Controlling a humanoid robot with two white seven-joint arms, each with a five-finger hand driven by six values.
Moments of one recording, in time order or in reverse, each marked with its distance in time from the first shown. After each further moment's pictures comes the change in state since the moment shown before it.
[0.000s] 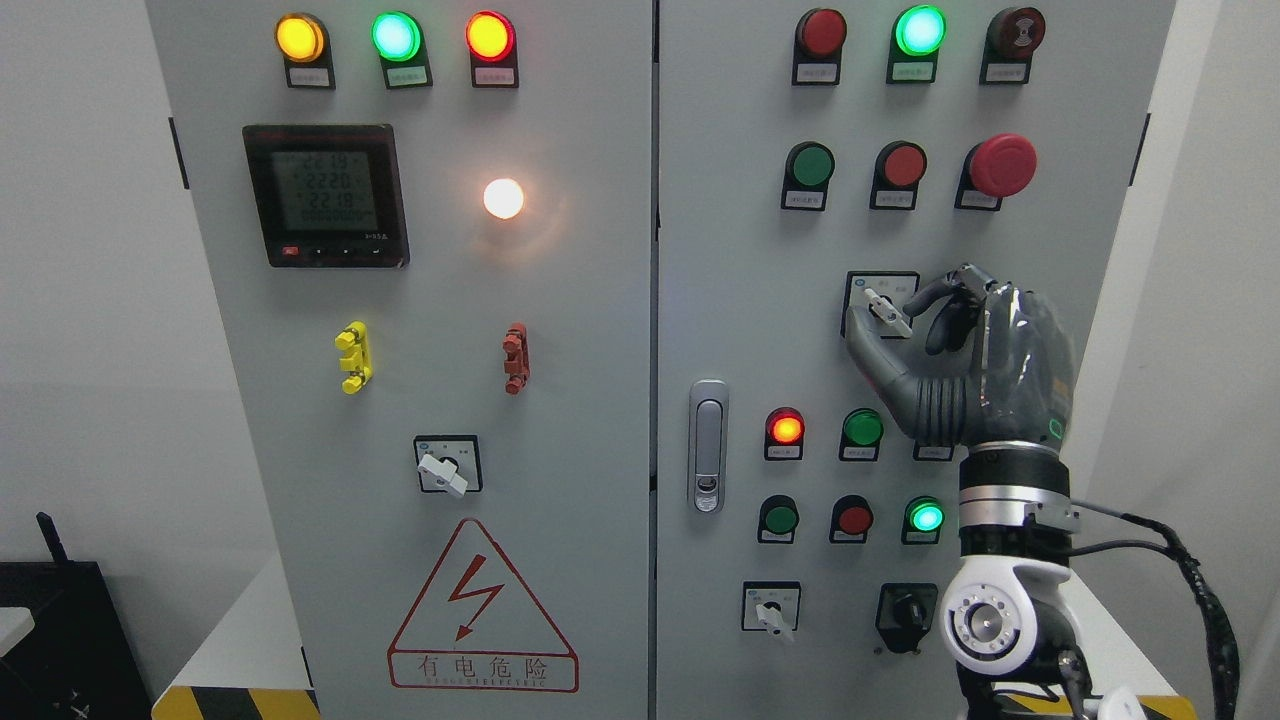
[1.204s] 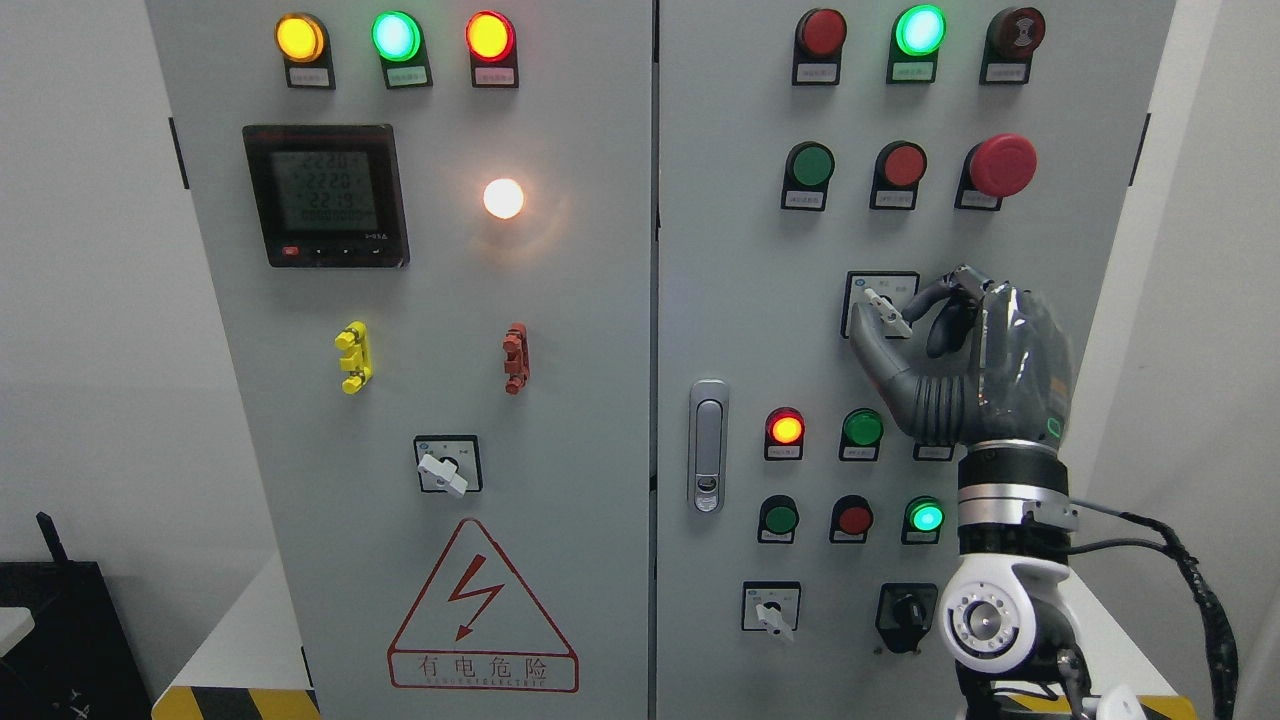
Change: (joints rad) left arm 0.000 0.000 0.000 0.000 0.000 0.000 0.000; right arm -0.003 0.000 0.001 0.000 0.002 0.003 0.004
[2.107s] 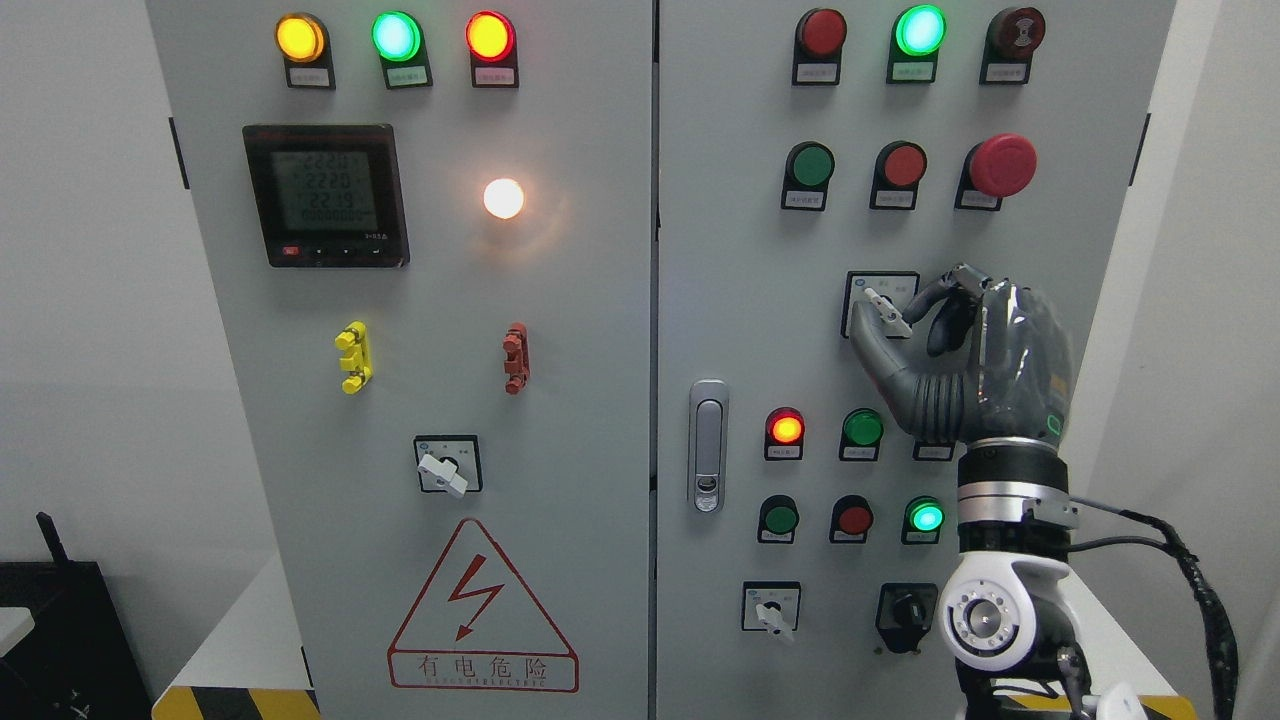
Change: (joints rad) left arm 0.000 0.000 0.000 0.000 0.000 0.000 0.000; right arm -0.004 0.000 0.001 0.000 0.000 0.000 0.003
